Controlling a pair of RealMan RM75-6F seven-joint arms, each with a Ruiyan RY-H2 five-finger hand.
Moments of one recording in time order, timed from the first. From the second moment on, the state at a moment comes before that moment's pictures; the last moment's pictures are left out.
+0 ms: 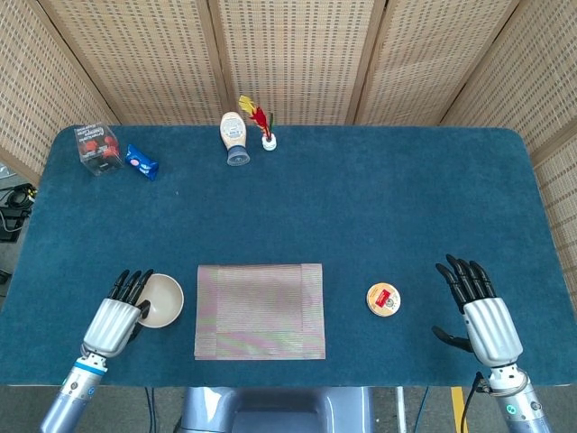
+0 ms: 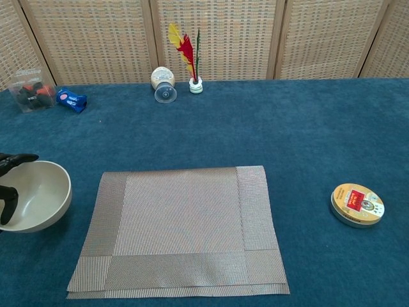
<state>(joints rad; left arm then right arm) -0.20 -1.57 0.05 -1.23 1.66 1.37 0.31 0.14 -1.23 0.02 -1.63 -1.68 1.52 0.02</state>
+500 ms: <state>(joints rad) -0.34 -1.48 -0.12 -1.37 1.55 1.26 0.32 0.14 -1.22 0.03 -1.62 -1.65 1.51 0.03</state>
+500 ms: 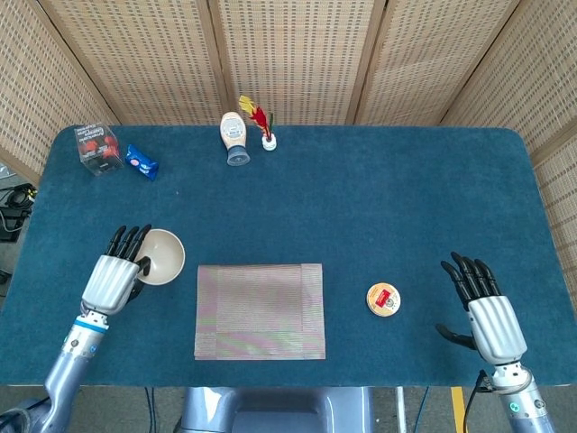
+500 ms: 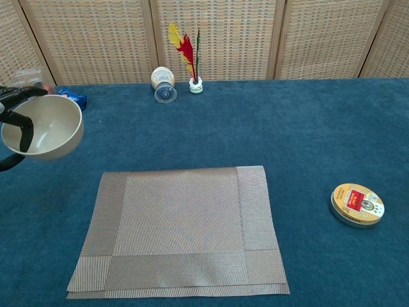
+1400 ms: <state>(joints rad) -0.66 -1.67 -0.26 -0.89 1.30 0.91 0.29 0.15 -1.25 0.06 -1.57 -1.56 1.47 -0.01</state>
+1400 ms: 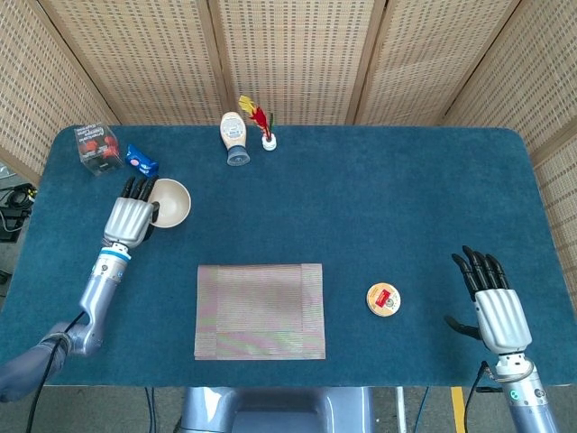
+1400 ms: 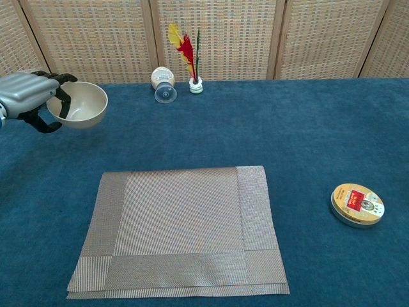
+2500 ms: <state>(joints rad) -0.70 -1.75 -0.20 -0.66 1.29 0.88 0.09 0.15 -1.26 0.06 -1.57 -1.55 1.45 -0.03</state>
